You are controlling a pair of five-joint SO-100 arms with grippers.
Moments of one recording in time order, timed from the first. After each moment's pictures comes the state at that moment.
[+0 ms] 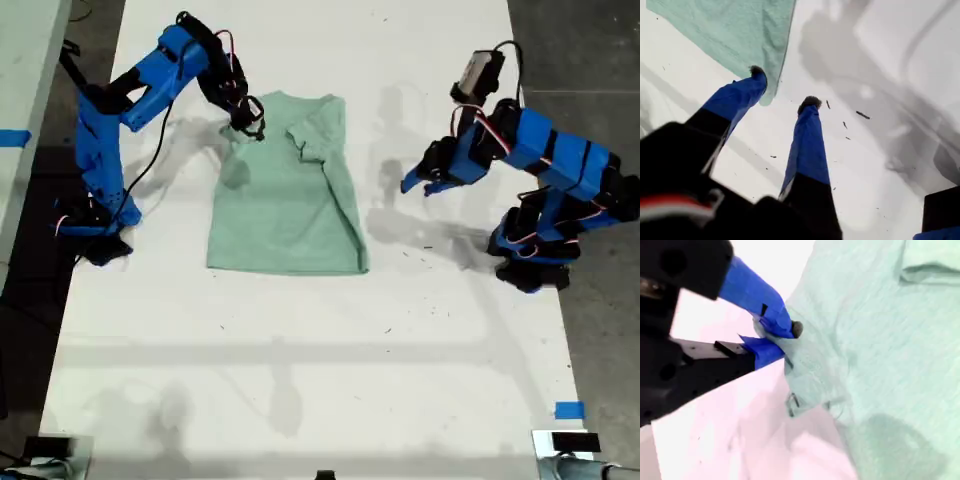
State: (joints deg) arm 0 -53.3 56.4 48.2 89.9 29.4; arm 1 19.1 125.2 106.1 86.6 -14.4
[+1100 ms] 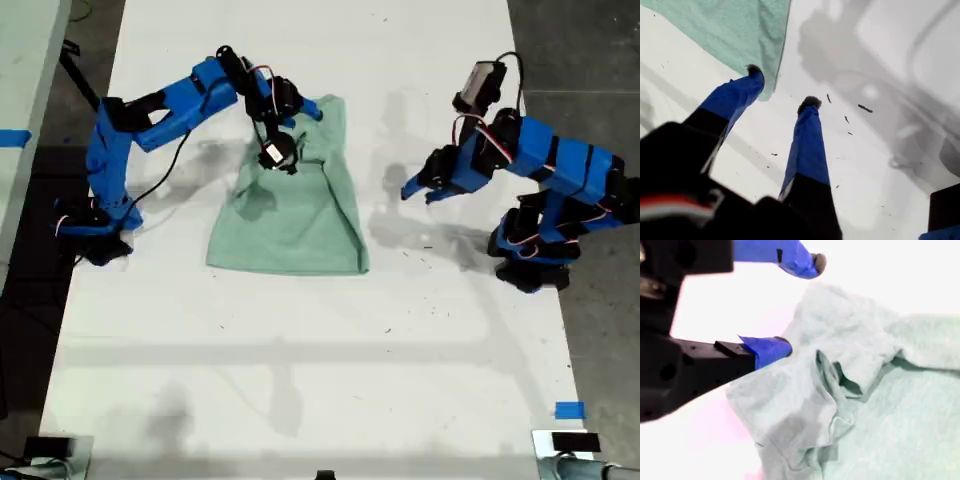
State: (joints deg) arm 0 -38.4 57.0 44.8 75.1 30.2; arm 1 16.8 128.2 111.0 84.8 -10.8
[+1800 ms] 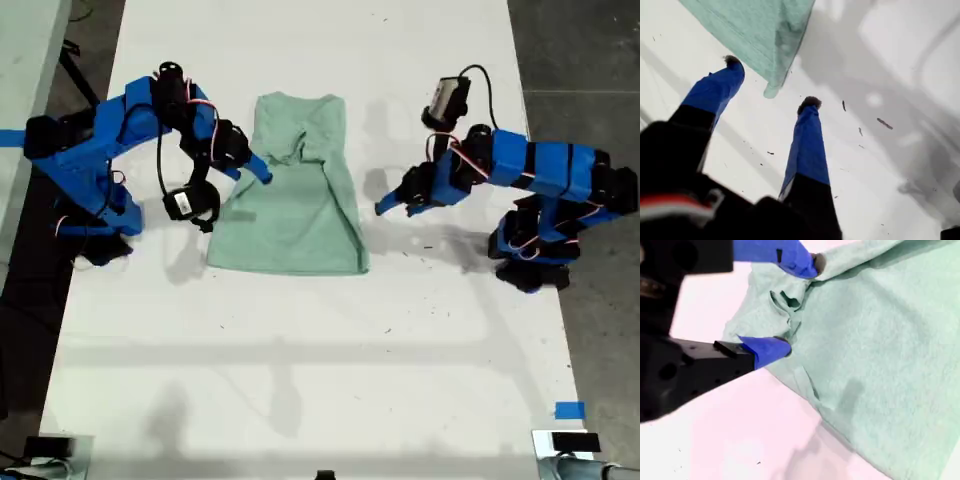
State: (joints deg) arm 0 -17.0 94.1 74.1 98.2 22.9; arm 1 9.7 119.4 111.4 75.4 -13.3
